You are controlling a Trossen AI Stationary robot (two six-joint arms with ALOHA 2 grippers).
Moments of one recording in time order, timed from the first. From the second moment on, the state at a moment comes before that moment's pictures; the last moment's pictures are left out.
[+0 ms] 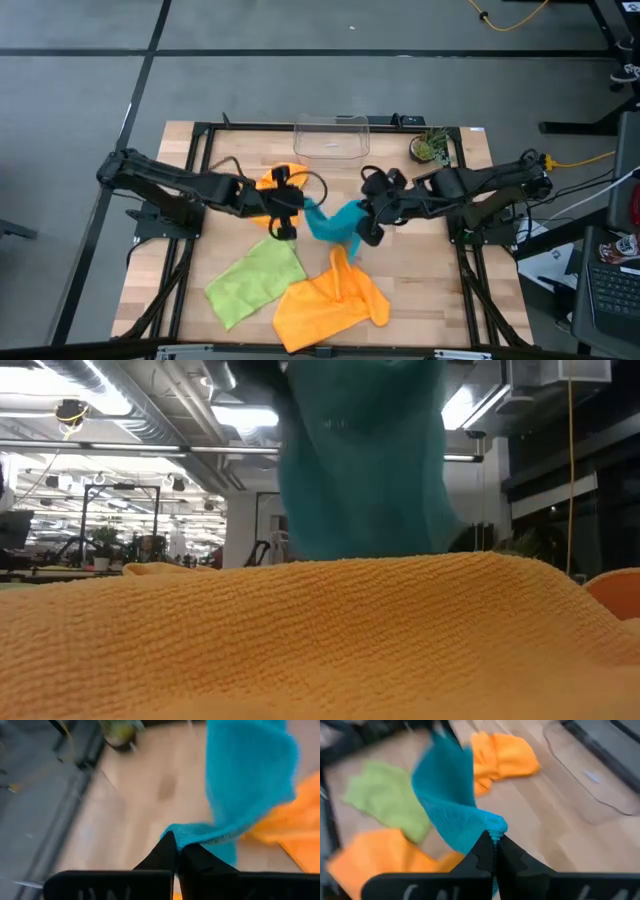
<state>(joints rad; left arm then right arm) -0.19 1.40 1.28 -0.59 -0.50 -0.01 0.29 1.53 1.70 -1.15 0.42 0.70</state>
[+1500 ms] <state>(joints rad) 0.16 1.72 1.46 -0.60 -0.29 0.08 0.09 1.57 1.41 -1.42 0.68 0.83</state>
